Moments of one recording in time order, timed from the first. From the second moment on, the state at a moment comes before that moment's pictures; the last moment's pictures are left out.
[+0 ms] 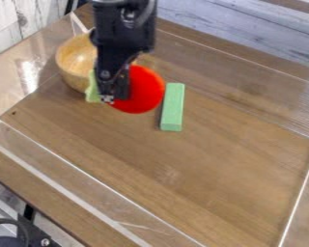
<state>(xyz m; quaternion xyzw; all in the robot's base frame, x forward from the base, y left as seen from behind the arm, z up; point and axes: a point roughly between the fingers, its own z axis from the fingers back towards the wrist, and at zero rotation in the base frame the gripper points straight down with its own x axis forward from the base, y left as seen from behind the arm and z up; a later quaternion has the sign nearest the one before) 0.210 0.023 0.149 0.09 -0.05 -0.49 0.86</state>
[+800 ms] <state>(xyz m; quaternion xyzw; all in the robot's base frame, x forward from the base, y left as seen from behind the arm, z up) 0.231 0.025 0.136 0.09 -0.06 -0.48 0.87</state>
